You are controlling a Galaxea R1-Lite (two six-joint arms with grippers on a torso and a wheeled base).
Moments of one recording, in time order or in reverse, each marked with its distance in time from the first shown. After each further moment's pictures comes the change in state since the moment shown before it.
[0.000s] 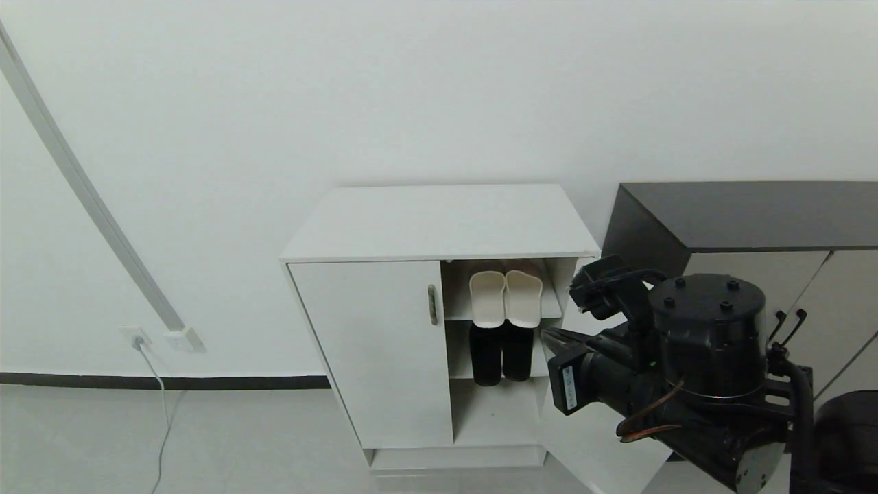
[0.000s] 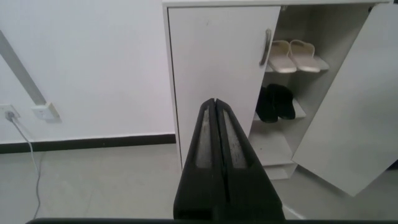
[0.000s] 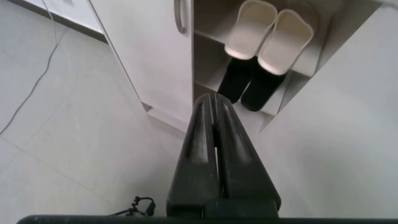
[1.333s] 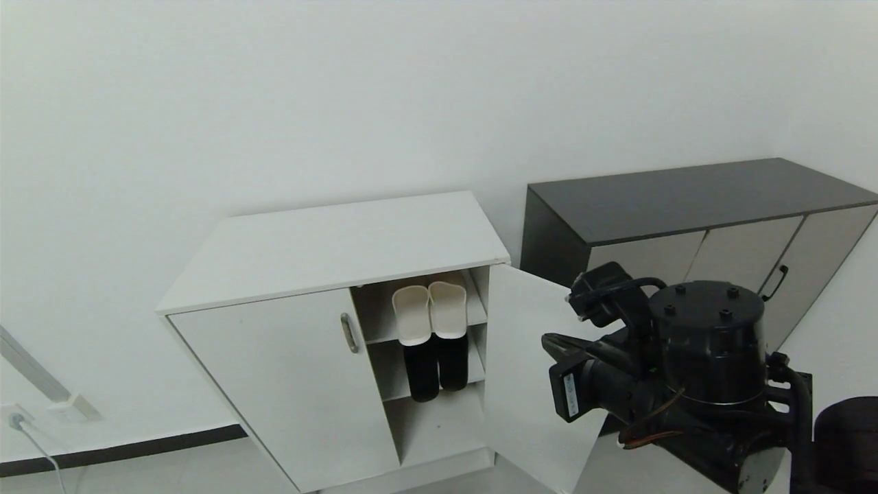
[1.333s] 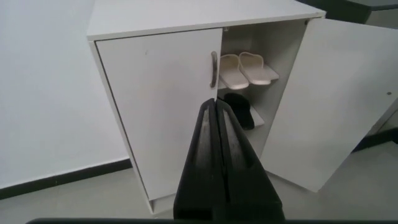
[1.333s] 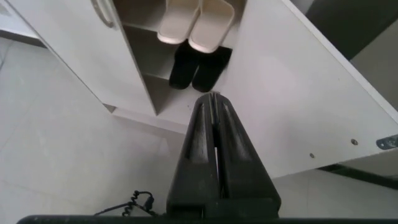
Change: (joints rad) left arm 0.001 0.000 0.000 0.000 0.000 0.000; right arm -0.014 0.006 0.023 -0.017 0.020 -0.015
